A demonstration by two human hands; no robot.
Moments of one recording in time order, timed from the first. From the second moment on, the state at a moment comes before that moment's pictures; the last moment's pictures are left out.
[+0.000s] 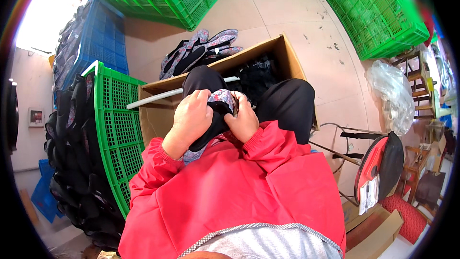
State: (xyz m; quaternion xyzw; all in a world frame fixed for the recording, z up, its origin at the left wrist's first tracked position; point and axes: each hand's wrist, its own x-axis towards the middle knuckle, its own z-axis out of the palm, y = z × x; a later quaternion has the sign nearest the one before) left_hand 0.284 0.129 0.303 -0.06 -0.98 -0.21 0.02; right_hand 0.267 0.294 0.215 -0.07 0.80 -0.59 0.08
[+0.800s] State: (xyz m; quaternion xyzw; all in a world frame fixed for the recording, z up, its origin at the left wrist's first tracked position) left_hand 0.247 0.161 0.294 -0.10 -0.93 -0.19 0.30; right_hand 0.191 0.322 0.261 -0.23 0.76 -0.61 -0.01
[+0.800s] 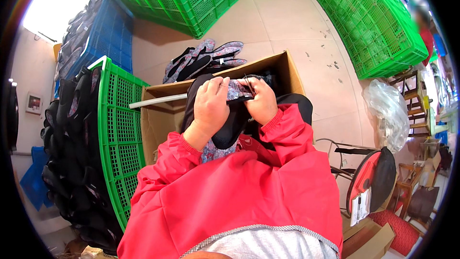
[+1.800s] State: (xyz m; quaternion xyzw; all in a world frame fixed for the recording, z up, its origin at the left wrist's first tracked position) left_hand 0.350 0.126 0.320 0.09 -0.12 -0.93 -0.33; right_hand 0.225 0.306 0.256 -0.25 0.29 -0.77 0.52
